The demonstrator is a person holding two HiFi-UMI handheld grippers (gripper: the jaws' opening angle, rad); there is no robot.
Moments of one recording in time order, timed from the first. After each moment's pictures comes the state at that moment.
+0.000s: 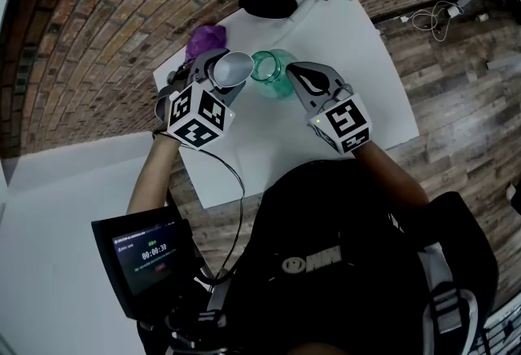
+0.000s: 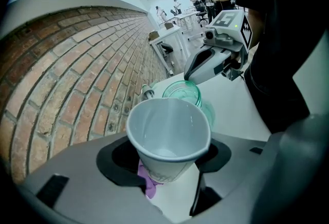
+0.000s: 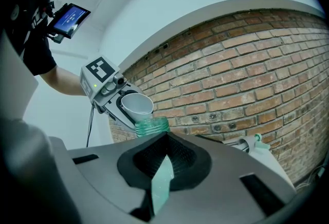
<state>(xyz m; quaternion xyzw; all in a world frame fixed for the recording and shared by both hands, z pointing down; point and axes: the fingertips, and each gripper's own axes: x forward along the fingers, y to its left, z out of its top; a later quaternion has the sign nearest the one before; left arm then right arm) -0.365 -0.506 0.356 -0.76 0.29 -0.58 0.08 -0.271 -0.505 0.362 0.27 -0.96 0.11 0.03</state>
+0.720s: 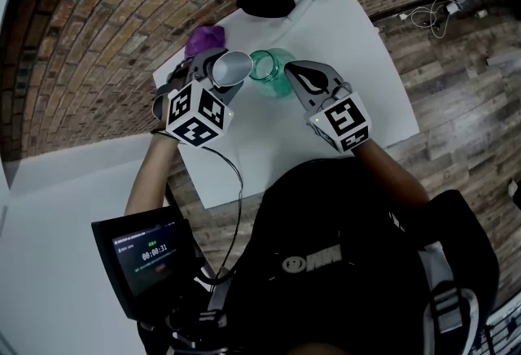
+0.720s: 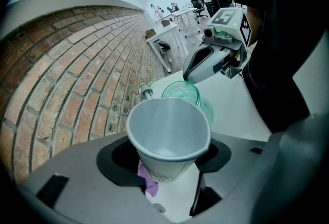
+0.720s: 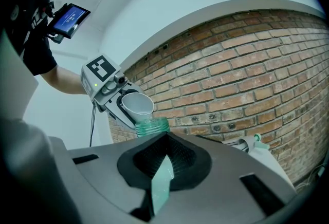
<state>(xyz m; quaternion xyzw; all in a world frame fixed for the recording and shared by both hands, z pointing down) -0.364 -0.506 0.353 -0.75 0.27 -0.60 0.09 -0.270 -0.504 0.359 0.27 -0.96 0.11 0.03</state>
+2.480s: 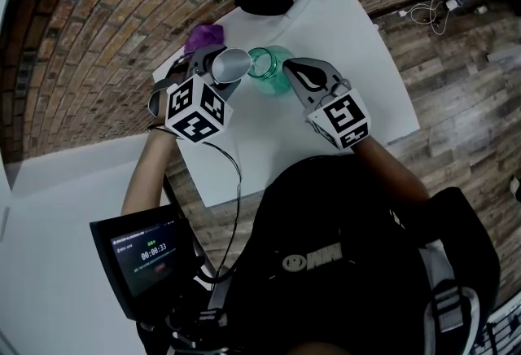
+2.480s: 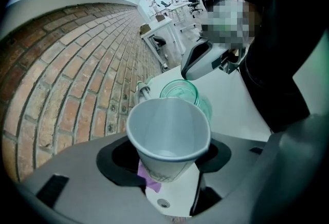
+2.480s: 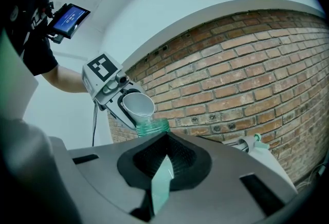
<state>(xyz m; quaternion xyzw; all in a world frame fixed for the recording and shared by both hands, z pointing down) -0.365 -0.506 0.353 -0.73 0.25 -0.62 0.09 -0.270 -0.504 0.359 0.27 -0.96 0.11 0.03</state>
